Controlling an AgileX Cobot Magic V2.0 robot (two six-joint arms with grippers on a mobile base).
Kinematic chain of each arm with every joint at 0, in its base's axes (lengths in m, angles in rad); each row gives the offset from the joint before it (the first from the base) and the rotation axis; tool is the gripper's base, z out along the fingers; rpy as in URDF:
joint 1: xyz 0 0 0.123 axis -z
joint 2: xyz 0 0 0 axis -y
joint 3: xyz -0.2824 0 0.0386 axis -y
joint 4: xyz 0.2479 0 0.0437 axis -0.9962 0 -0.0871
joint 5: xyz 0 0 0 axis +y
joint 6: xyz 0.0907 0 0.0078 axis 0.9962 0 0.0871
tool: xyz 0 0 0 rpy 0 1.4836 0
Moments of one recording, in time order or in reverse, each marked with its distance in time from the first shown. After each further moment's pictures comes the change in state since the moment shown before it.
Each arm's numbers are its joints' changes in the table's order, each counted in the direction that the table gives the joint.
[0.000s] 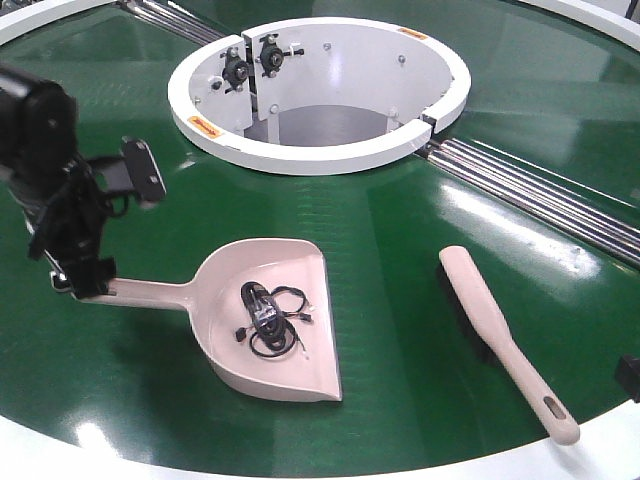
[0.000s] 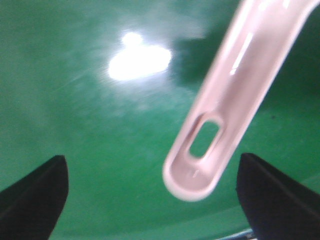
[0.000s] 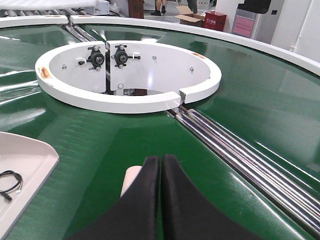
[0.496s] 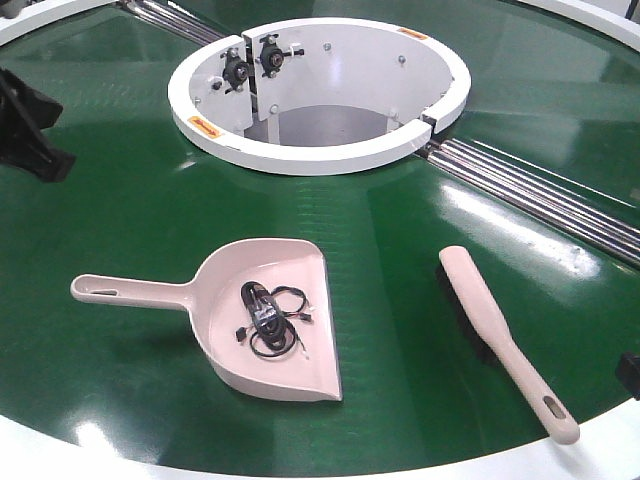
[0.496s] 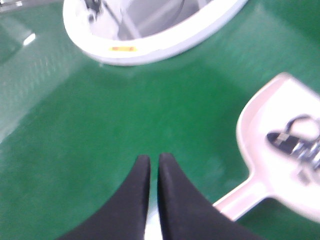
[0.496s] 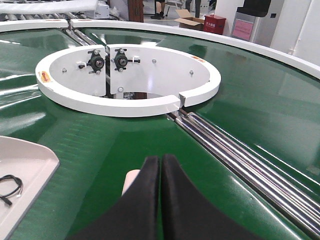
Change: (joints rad) left arm 0.000 0.503 -0.147 0.195 -0.361 -0.345; right arm 0.000 0.000 0.000 -0.005 -0.015 0.000
